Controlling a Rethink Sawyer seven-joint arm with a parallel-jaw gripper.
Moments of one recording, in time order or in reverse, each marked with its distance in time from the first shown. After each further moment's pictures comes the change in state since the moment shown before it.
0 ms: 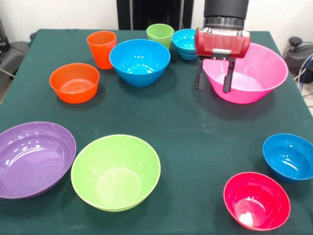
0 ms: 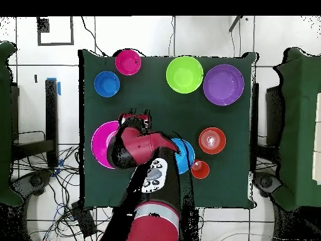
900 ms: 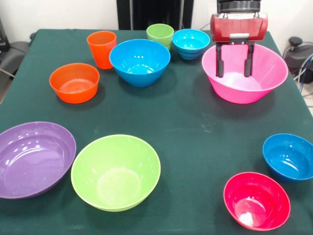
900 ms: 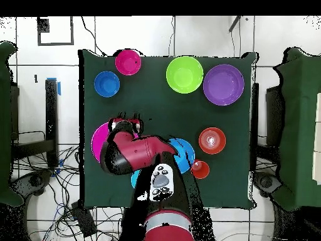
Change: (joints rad) arm -0.086 -0.113 0.155 0.113 -0.026 0.022 0.000
